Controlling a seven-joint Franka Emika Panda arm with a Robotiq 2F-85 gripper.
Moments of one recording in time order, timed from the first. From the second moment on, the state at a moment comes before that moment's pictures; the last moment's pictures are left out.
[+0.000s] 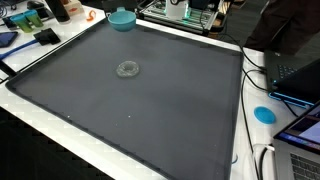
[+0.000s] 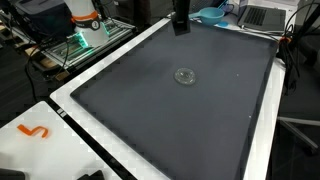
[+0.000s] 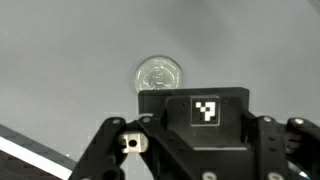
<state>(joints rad) -0.02 0.06 0.02 -2.04 0.03 2.06 -0.73</state>
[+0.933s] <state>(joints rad) -0.01 0.02 0.02 -2.00 -0.01 1.98 -0.73</state>
